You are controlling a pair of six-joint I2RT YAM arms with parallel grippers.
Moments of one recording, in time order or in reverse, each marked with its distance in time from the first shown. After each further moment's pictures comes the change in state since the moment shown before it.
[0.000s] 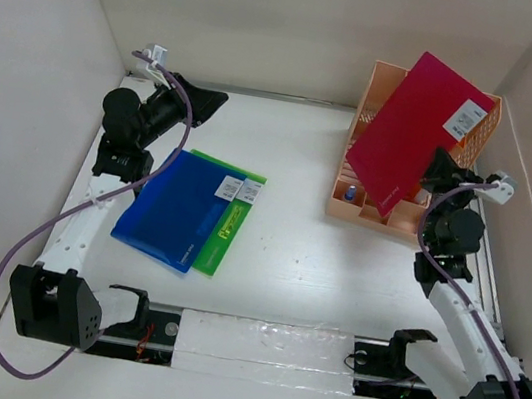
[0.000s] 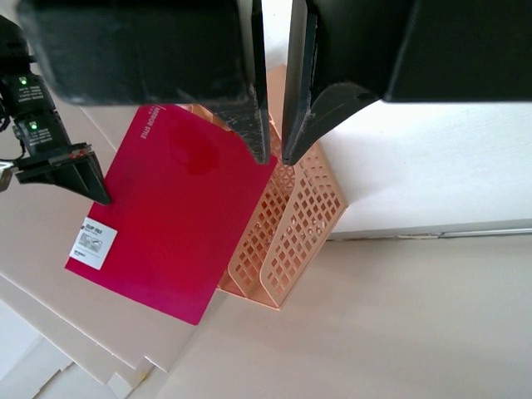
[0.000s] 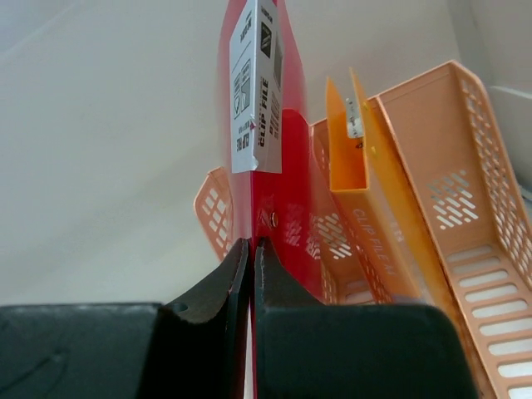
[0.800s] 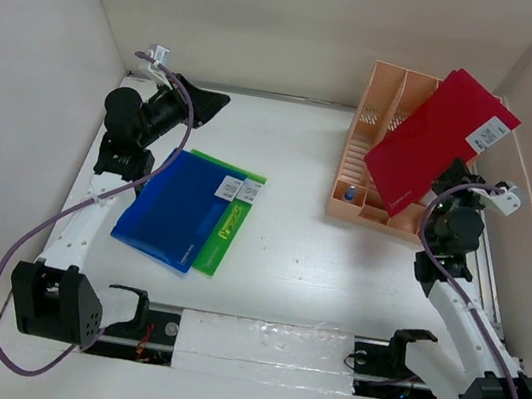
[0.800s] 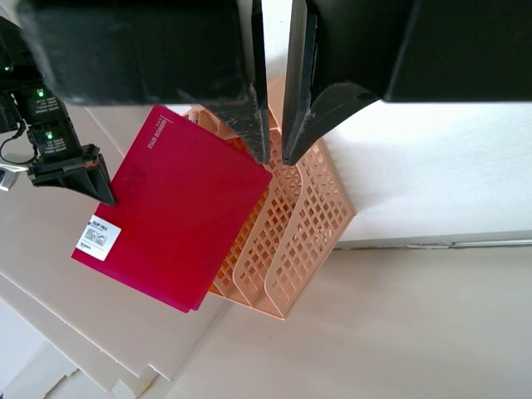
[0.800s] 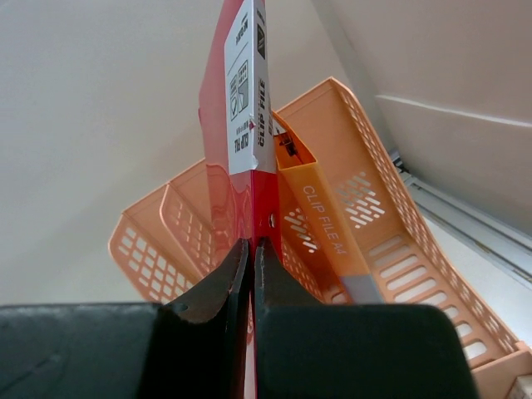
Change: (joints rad) left arm 0.000 0.016 -0.002 0.003 0.024 -0.019; right arm -0.023 -0.011 -0.014 -0.039 0.245 0.001
